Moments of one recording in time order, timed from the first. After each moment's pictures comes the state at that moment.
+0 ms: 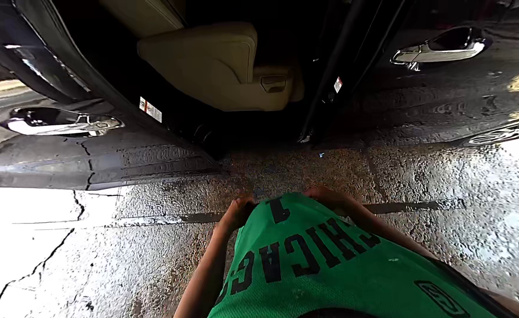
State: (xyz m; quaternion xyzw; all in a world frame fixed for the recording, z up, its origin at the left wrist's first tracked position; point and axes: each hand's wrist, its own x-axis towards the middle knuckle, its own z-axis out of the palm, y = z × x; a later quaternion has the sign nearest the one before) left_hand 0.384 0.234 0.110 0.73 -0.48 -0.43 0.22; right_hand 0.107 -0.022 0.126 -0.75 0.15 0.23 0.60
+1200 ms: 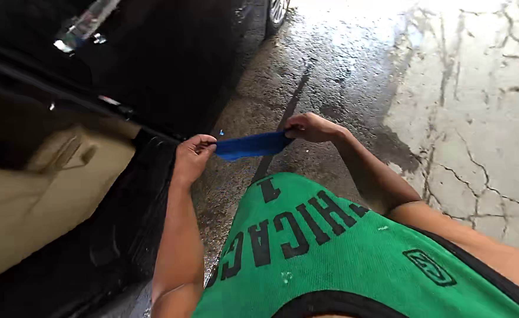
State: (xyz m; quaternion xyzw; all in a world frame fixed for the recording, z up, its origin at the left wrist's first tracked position) left_hand 0.122 -0.003 0.229 0.44 -0.77 -0.39 0.24; right_hand -0.261 0.071 0.212 -0.72 0.53 -0.21 0.39
